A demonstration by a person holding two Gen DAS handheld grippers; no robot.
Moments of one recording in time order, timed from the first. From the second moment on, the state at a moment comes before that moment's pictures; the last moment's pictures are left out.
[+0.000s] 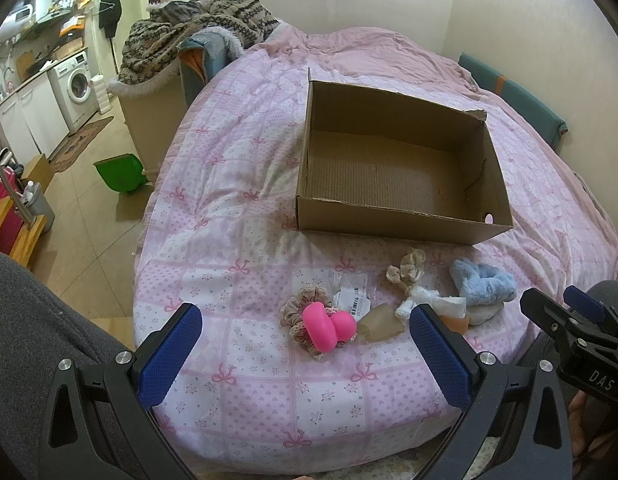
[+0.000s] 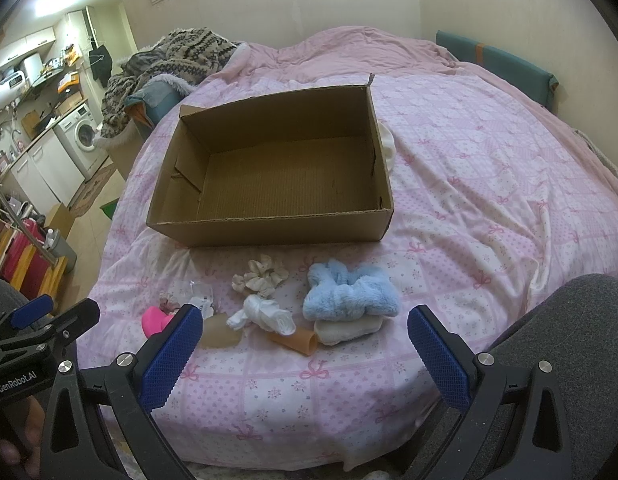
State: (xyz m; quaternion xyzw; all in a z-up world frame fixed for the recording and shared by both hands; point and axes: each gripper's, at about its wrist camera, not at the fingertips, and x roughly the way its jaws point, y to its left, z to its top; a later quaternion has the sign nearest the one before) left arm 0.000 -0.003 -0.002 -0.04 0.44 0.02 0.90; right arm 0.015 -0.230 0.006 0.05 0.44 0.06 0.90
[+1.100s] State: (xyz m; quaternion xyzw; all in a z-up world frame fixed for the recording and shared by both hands) left arm 0.000 -0.002 -0.002 -0.04 0.44 0.02 0.90; right arm 0.015 -0.230 0.006 0.05 0.44 0.06 0.90
